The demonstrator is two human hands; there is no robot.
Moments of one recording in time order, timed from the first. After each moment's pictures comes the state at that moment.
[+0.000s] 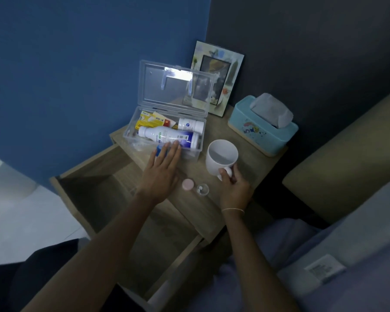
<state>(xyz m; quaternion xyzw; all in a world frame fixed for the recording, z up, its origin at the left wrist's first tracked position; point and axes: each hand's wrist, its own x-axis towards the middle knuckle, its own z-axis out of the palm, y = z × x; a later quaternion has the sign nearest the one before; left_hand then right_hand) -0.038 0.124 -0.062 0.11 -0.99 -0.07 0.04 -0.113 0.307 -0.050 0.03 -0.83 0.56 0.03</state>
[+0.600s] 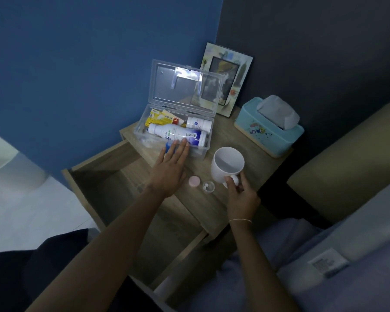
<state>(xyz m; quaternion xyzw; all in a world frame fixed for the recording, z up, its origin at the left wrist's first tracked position) -0.036 0.126 -0.056 0.11 -0.99 -0.11 0.04 -0.088 0.326 -0.049 0.06 -0.84 0.53 0.04</state>
